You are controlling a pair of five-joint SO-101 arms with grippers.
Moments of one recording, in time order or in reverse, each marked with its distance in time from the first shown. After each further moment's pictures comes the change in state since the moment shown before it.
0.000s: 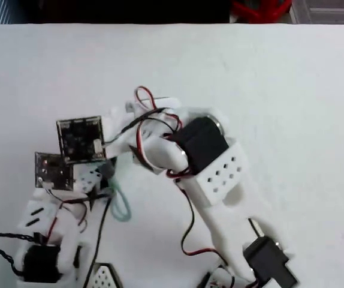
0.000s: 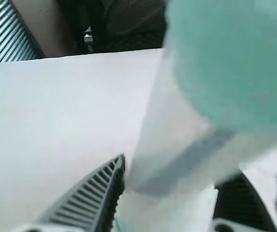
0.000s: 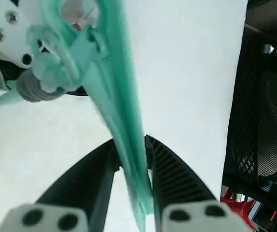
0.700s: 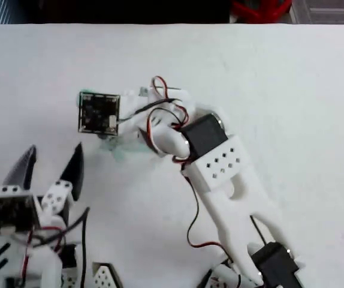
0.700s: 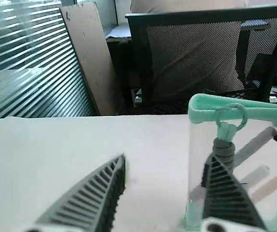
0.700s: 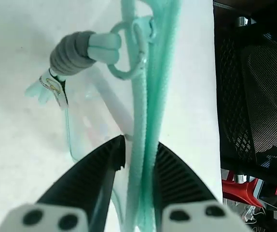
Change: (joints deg) left arm -8.5 0.0 -25.6 10.4 -1.8; right arm 6.4 -3.0 19.2 -19.6 -2.3
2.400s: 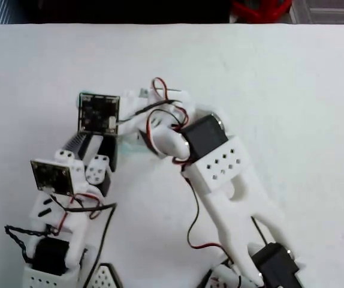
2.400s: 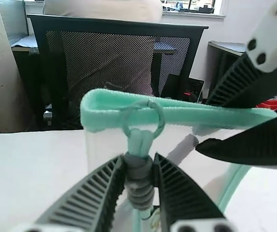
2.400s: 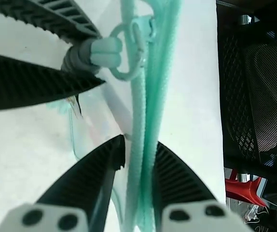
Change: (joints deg) left arm 20.1 0.7 31.0 -36.7 8.7; right arm -0.3 -0.3 0.0 1.0 -0.4
